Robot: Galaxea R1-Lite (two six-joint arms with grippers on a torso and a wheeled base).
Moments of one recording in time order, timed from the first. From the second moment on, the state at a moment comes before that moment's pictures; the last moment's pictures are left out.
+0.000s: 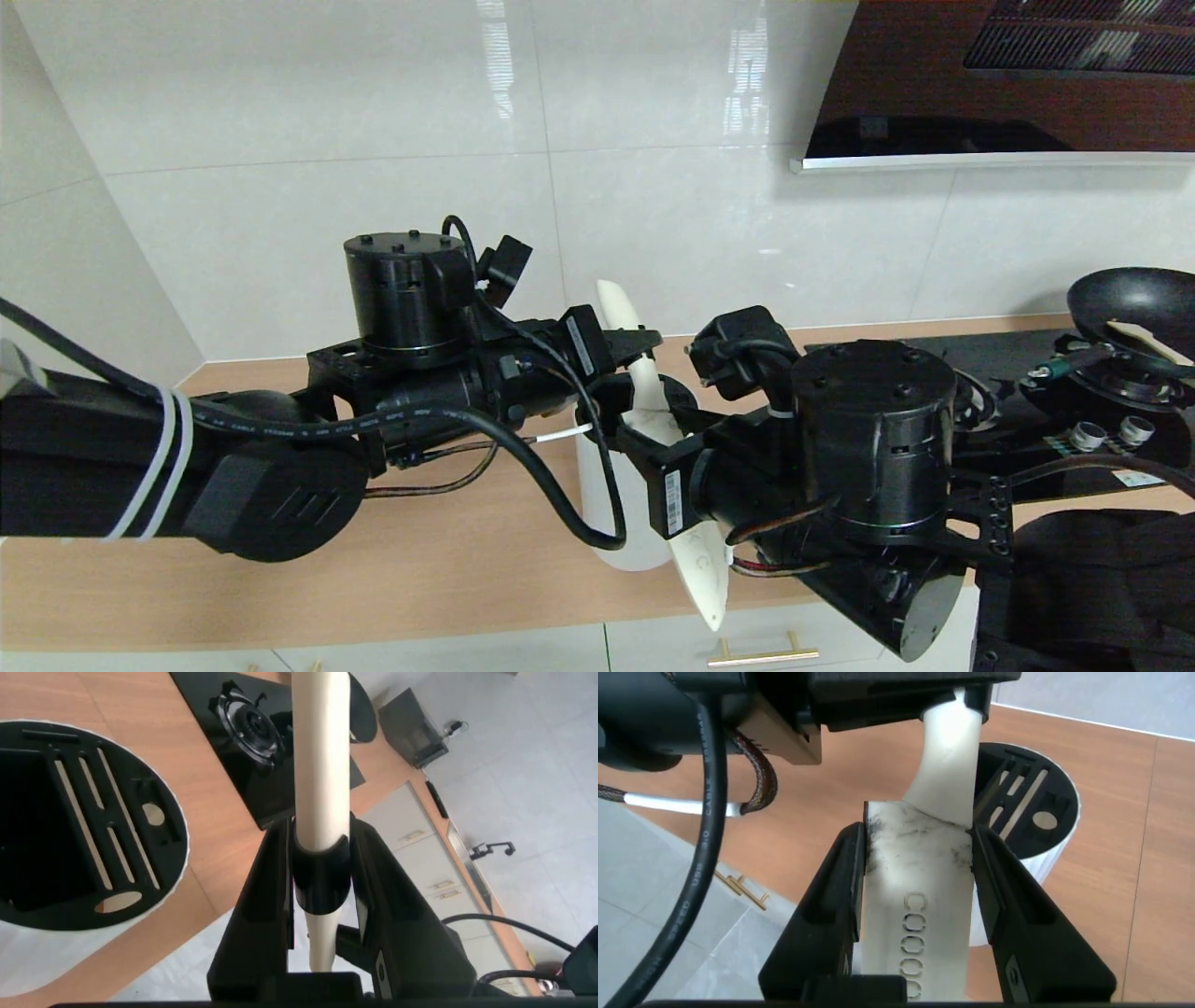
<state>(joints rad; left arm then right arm) -0.57 1.83 -0.99 -0.69 -0.33 -0.79 0.98 1.80 -0.90 -0.73 -0.37 0.15</state>
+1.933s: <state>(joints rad) -0.47 1.80 -1.02 -1.18 -0.18 -0.10 0.79 1.55 -0.87 -0.72 -0.38 0.09</state>
